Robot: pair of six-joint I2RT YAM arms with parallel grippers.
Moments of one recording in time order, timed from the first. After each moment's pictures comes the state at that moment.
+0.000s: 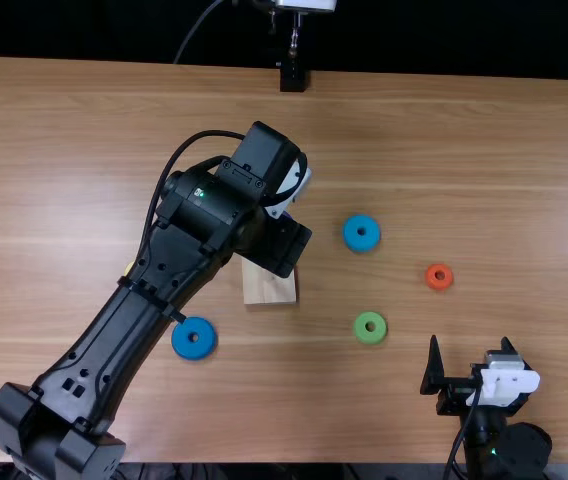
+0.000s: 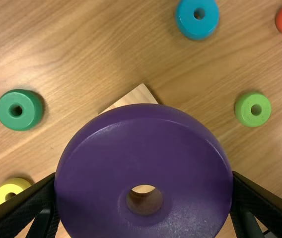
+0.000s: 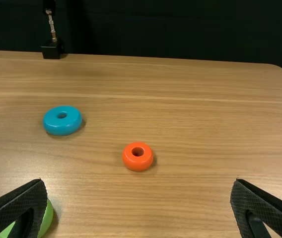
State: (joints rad) left arm -0.56 1.88 1.94 -1.23 0.06 -0.07; right arm -0.06 0.01 0.09 -0.29 -0.02 -0.10
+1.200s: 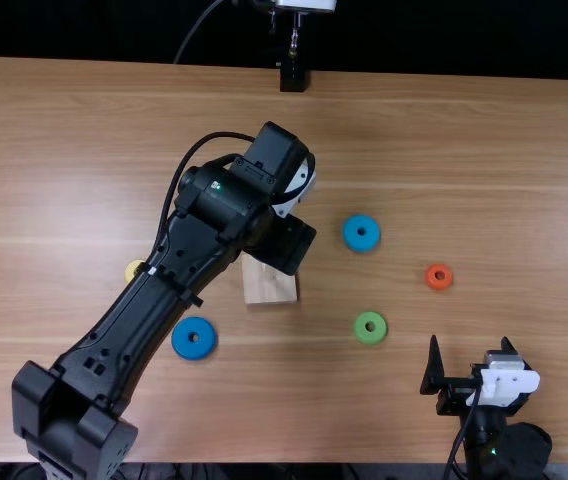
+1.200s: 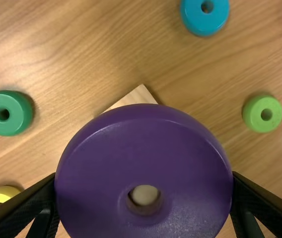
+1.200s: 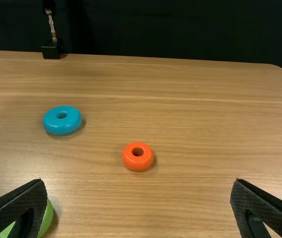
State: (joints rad) left arm -0.57 1.94 1.94 -1.21 0.06 -0.08; right arm -0.06 0.01 0.09 -0.29 -0.02 -0.10
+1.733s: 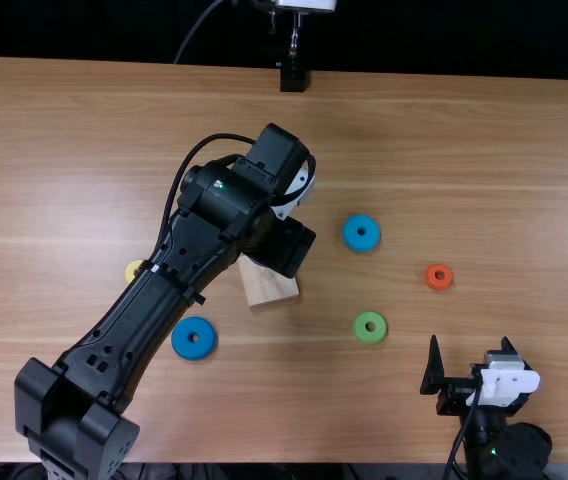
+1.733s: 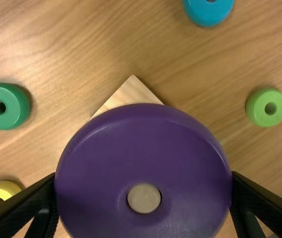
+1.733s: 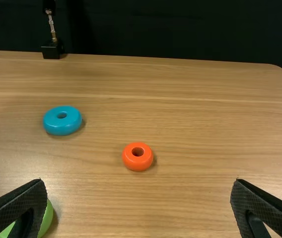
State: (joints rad) left arm -0.57 1.95 1.94 -1.23 0.06 -0.08; right arm -0.06 0.01 0.09 -0.29 -0.02 -0.10
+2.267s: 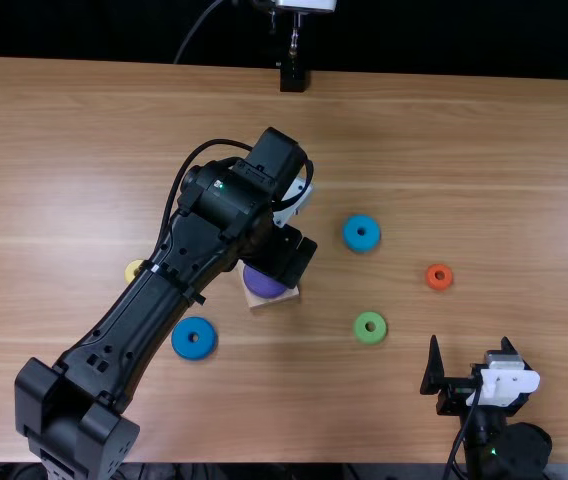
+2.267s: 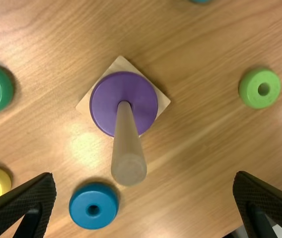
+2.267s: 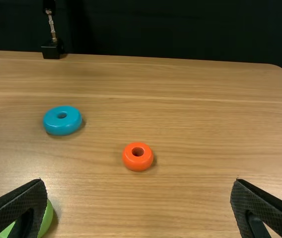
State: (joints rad) left arm -0.57 1.95 1.94 -1.28 0.10 -0.08; right arm -0.06 0.01 0.09 -0.29 -0.02 -0.10
